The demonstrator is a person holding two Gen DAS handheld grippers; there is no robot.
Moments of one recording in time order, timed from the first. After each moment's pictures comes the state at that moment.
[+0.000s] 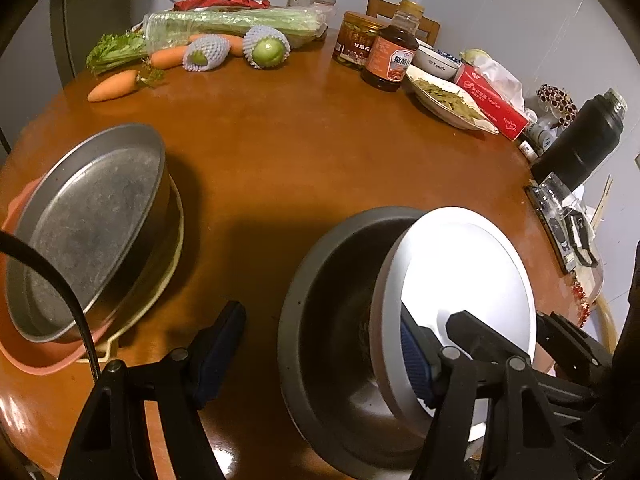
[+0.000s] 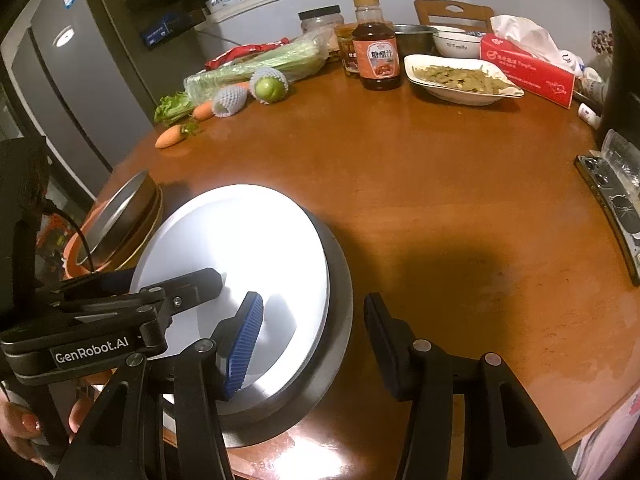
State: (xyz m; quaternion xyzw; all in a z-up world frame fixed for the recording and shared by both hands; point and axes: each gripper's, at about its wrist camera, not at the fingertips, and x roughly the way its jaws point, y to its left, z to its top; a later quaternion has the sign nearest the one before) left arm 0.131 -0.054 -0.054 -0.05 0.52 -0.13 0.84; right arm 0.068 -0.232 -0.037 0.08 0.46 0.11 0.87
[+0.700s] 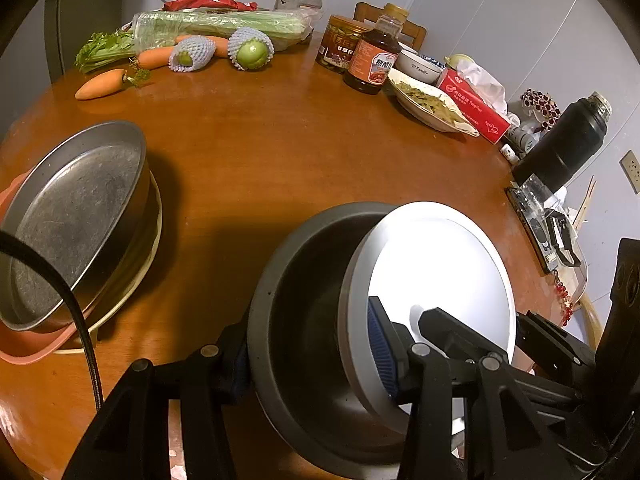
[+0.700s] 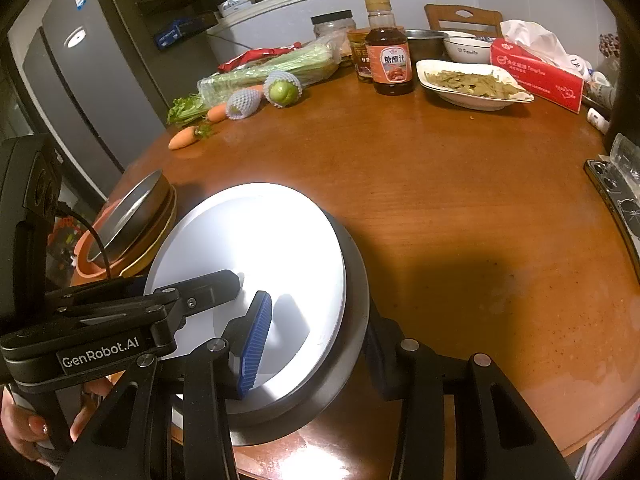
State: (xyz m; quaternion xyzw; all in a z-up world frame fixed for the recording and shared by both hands) left arm 0.124 -0.059 -0.053 -0.07 0.51 -0.15 0.84; right arm 0.065 -0.229 -0.037 0.08 0.45 0.13 0.88
